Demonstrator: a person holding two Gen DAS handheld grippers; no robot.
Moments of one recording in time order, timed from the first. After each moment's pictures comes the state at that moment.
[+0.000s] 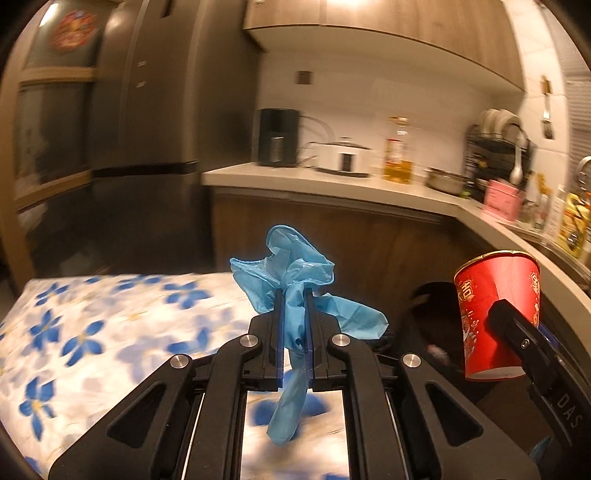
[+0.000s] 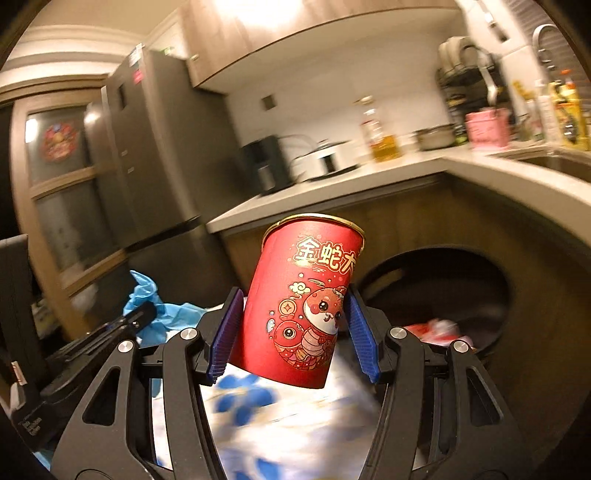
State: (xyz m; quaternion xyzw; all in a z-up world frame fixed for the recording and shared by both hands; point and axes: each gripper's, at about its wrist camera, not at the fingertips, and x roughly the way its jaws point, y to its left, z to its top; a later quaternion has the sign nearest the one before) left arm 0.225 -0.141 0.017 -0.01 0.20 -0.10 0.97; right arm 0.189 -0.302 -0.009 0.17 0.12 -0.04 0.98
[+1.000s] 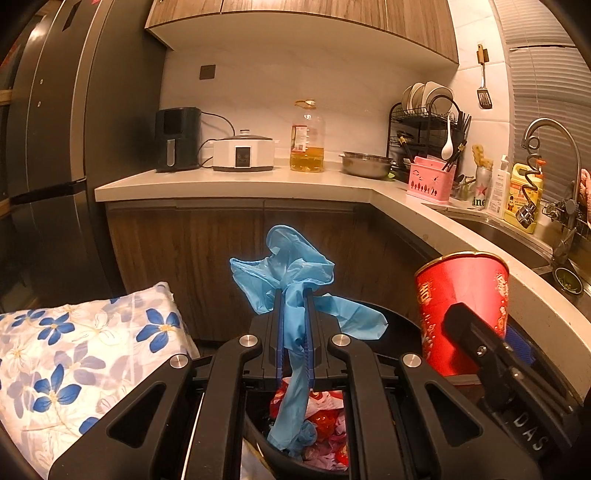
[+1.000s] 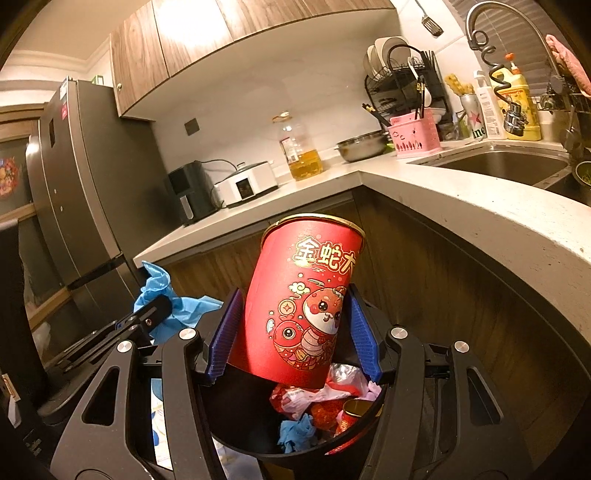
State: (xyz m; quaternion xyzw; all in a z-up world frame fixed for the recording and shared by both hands) left arm 0.268 -0.307 0.005 0.02 0.19 -0.22 0.96; right arm 0.216 -0.428 -0.027 0.20 0.12 -0.13 0.96
